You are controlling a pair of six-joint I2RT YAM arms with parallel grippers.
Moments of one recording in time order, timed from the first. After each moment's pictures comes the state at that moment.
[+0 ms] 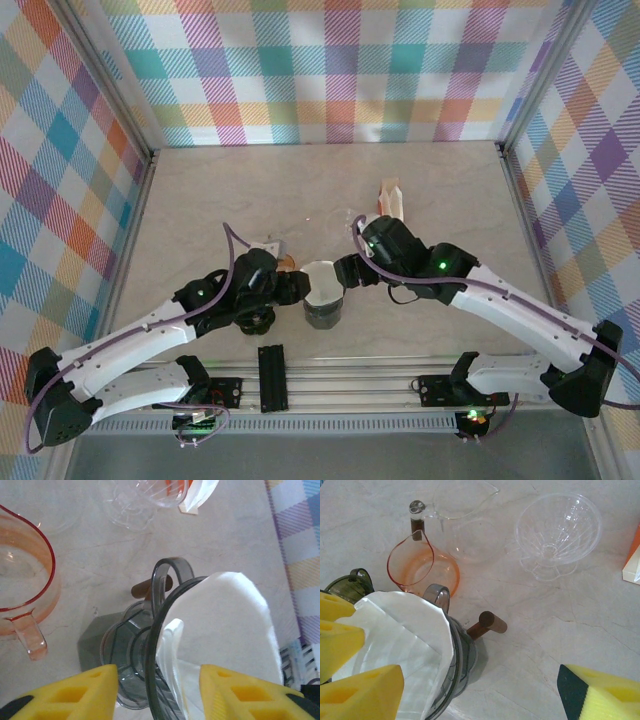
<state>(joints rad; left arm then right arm) -0.90 0.96 0.78 -0.50 -0.05 -0.87 0.94 1.17 1.15 -0.80 0.15 0.44</state>
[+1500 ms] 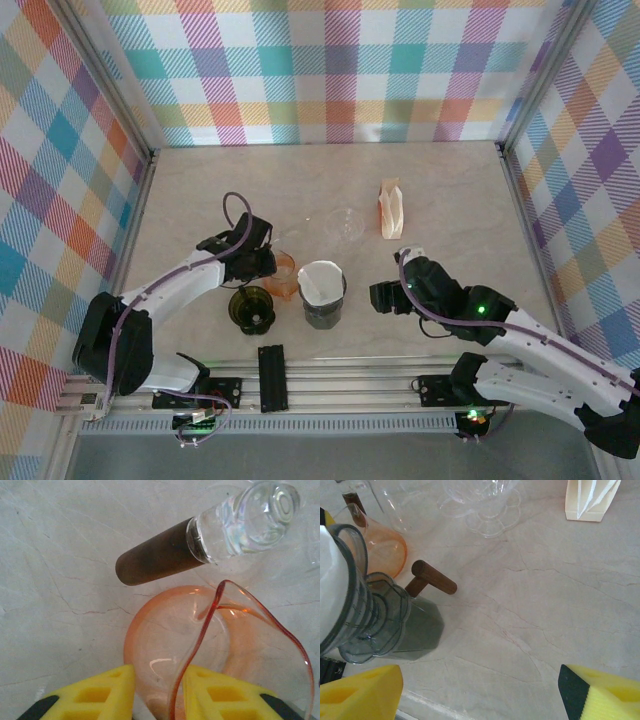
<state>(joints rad) -0.48 1.39 0.89 -0.61 -0.08 -0.65 0.94 0.81 0.79 -0.80 0.26 0.58</state>
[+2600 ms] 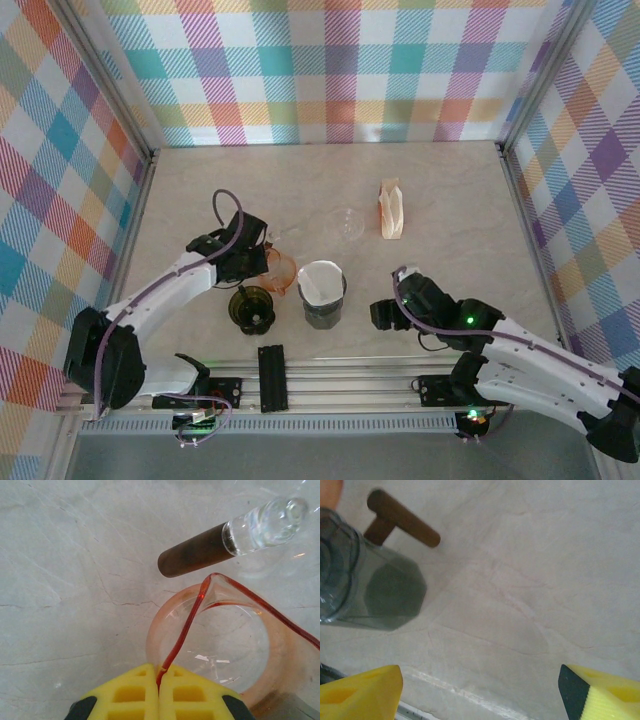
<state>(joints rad) -0.48 1.29 0.93 -0.75 -0.16 -0.67 0.94 0.78 0.57 -0.69 0.15 0.62</state>
